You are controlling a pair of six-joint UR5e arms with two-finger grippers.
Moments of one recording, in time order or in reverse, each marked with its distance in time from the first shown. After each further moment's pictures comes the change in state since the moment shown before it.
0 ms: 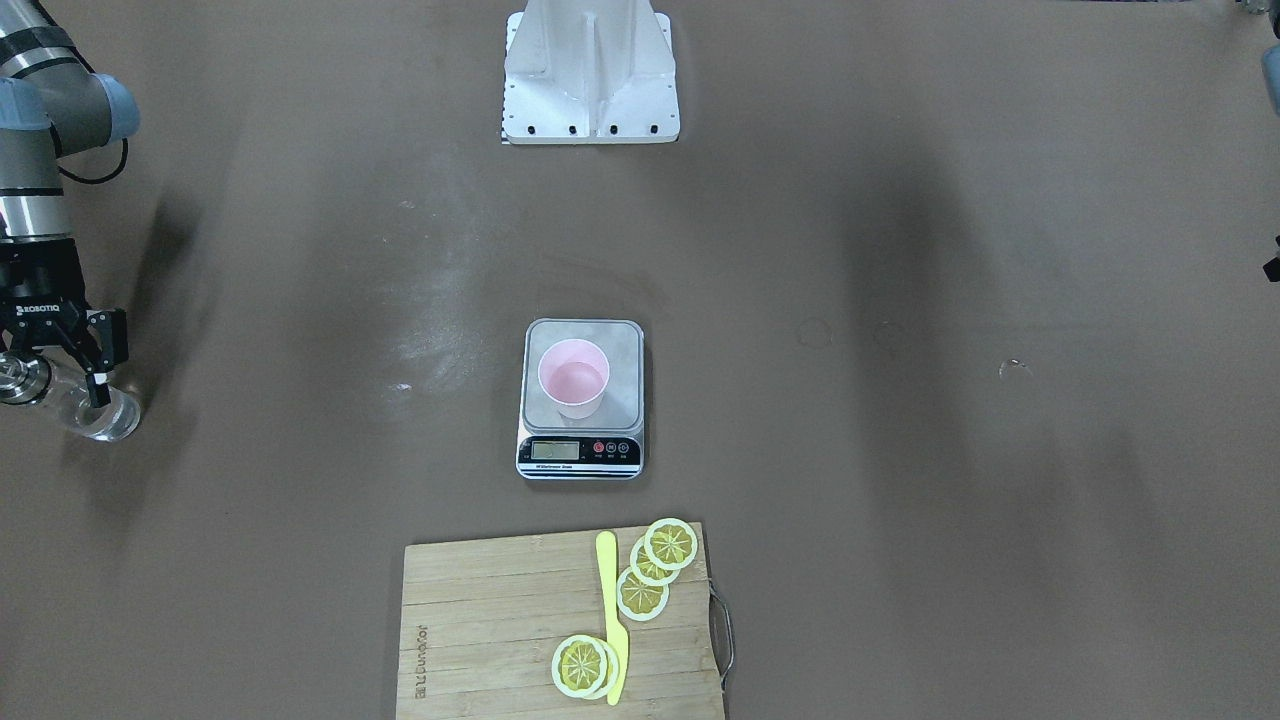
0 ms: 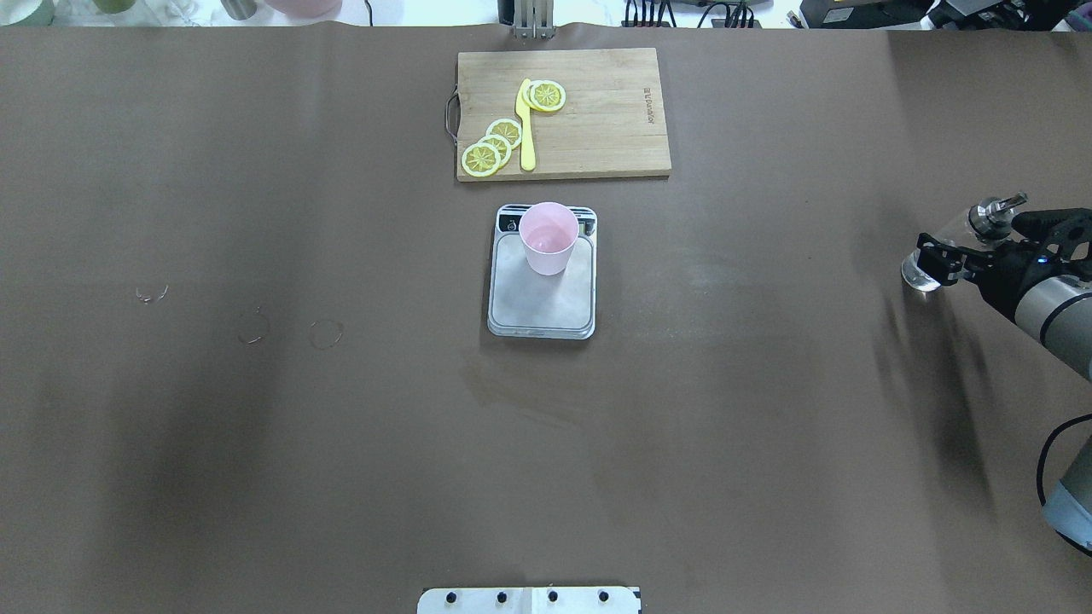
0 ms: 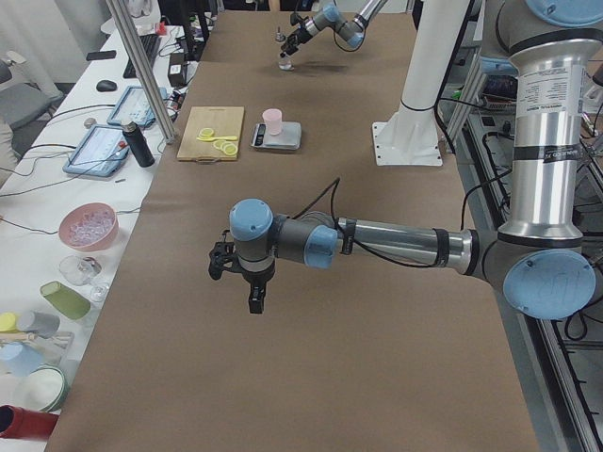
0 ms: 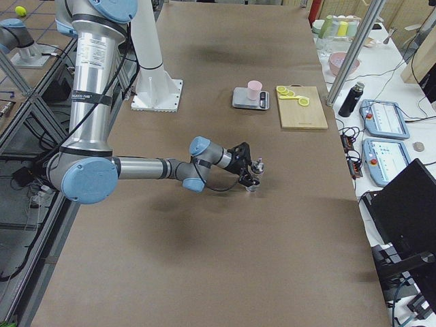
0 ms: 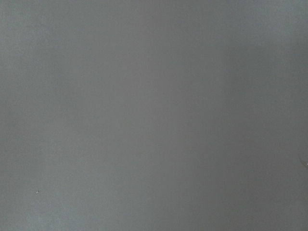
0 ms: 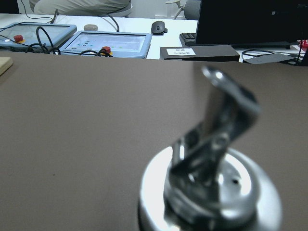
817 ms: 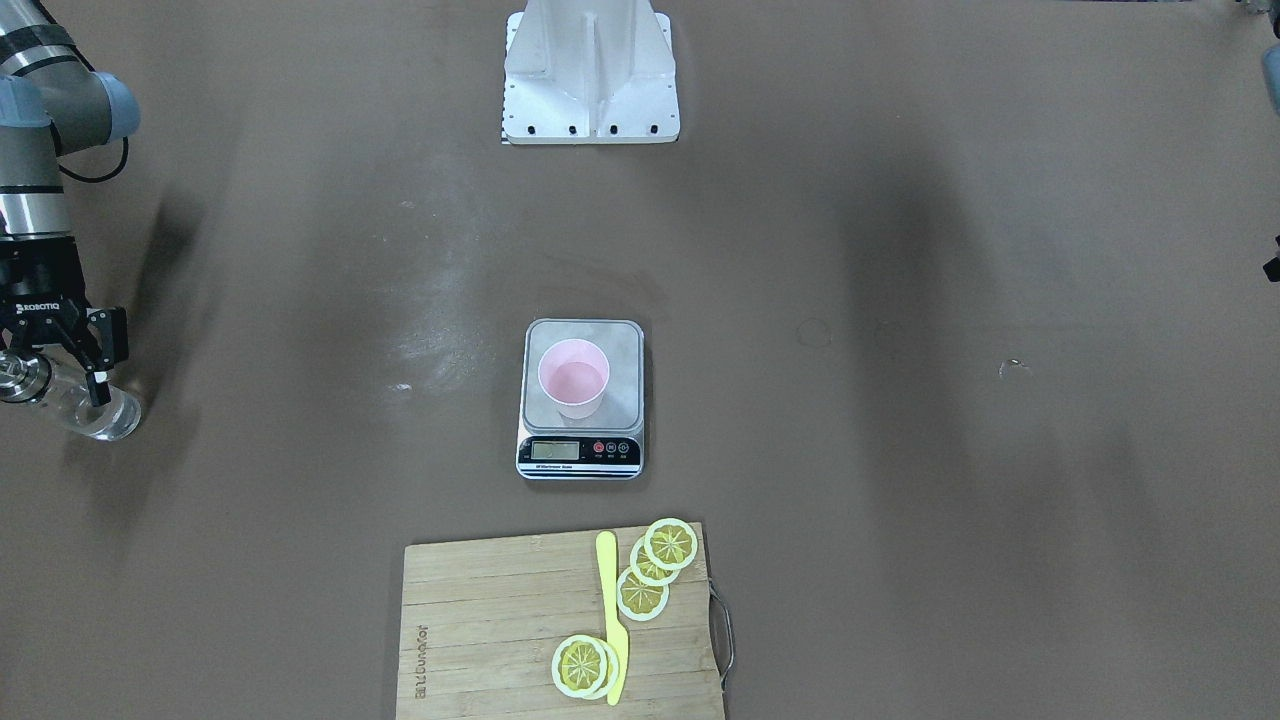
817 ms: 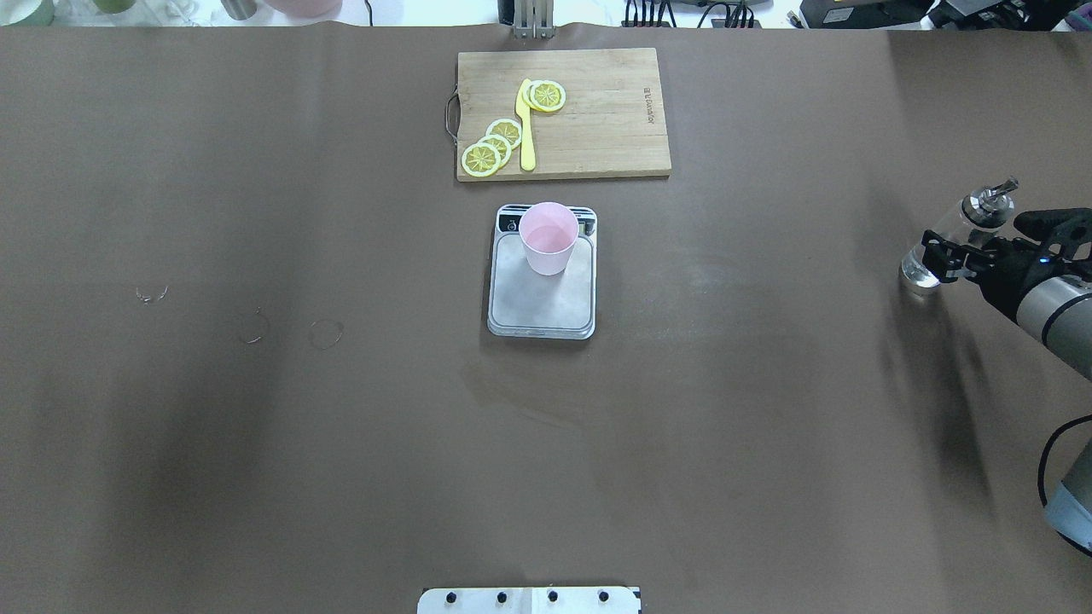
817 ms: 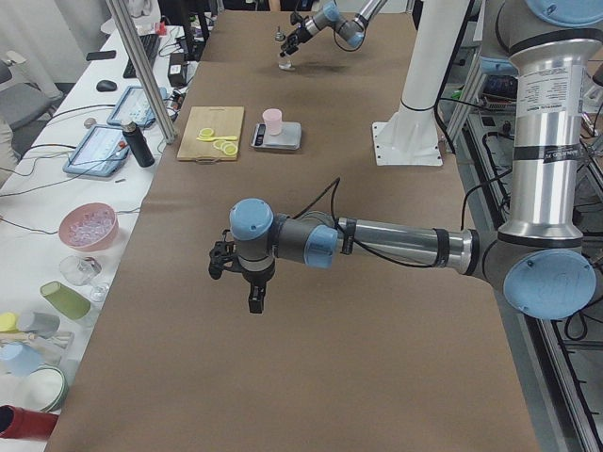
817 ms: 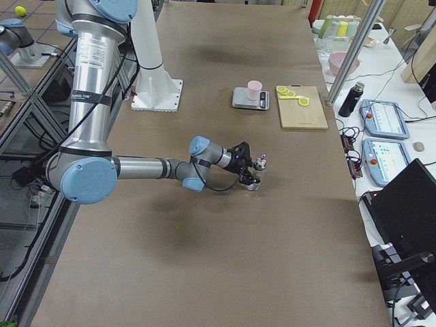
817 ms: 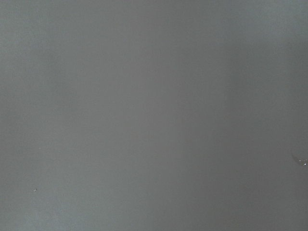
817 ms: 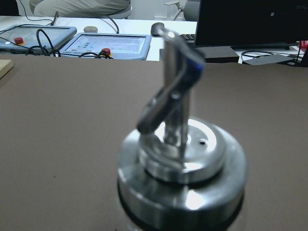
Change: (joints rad) left arm 0.000 0.000 0.000 -0.002 0.000 0.000; right arm 0.000 -0.005 0.004 0.000 -0.004 0.007
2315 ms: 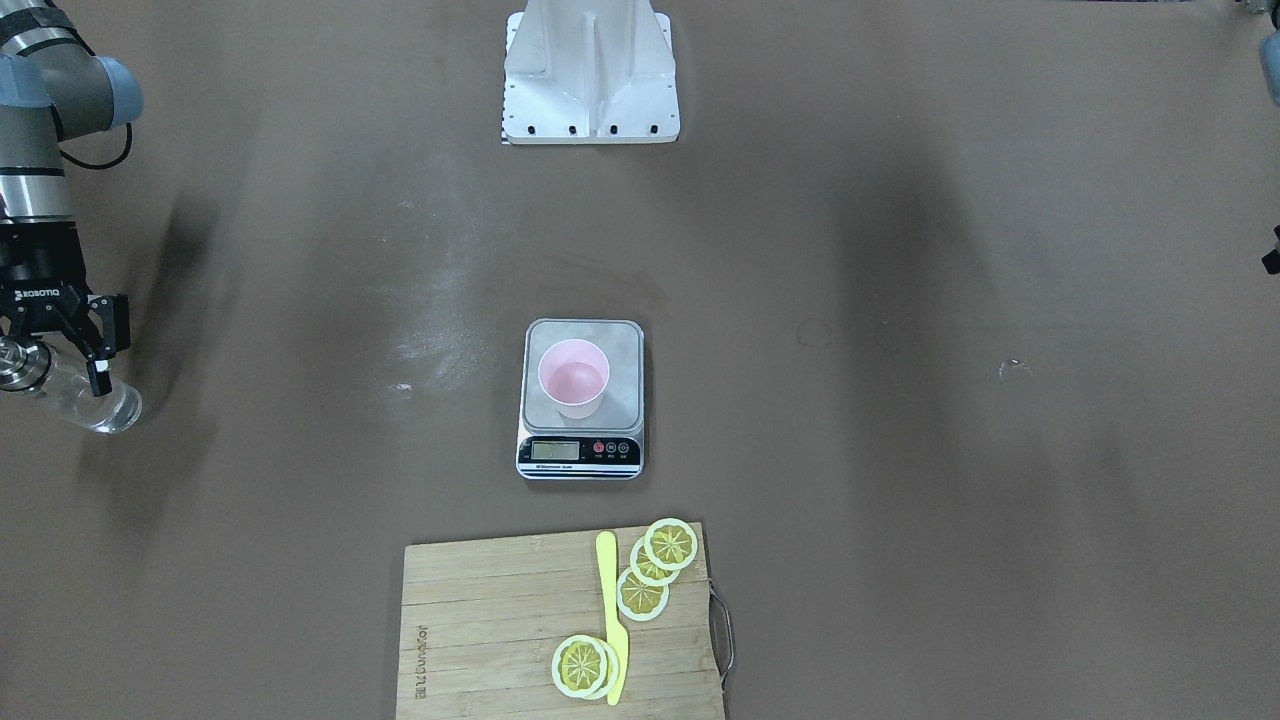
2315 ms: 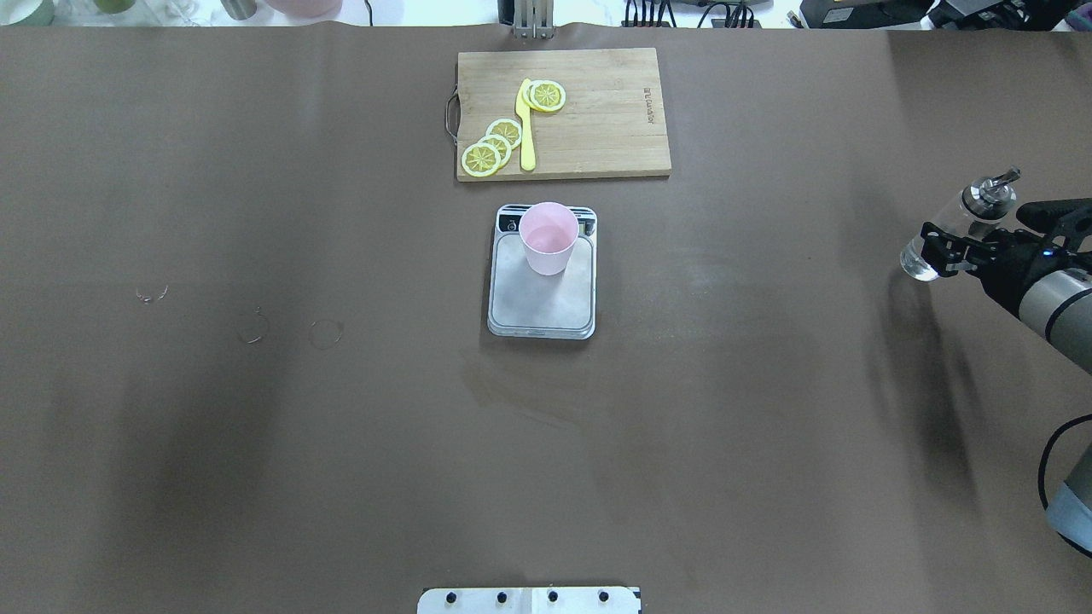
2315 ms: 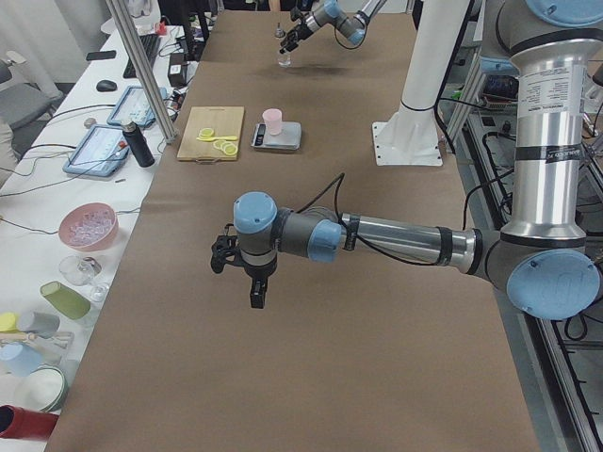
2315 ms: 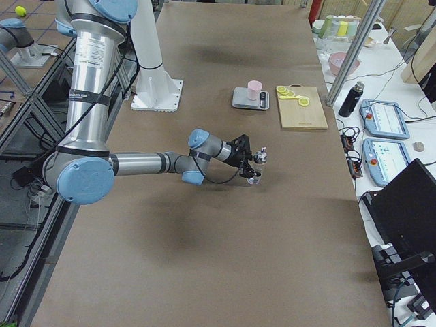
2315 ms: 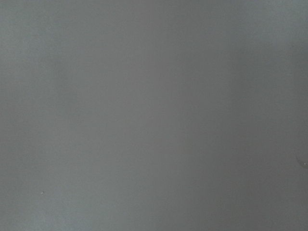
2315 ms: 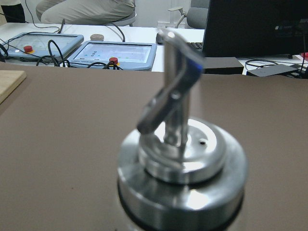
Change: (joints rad) left arm -0.001 0.013 -0.040 0.010 -0.002 -0.002; right arm 0.002 -0.017 0.076 -0.047 -0.003 -0.012
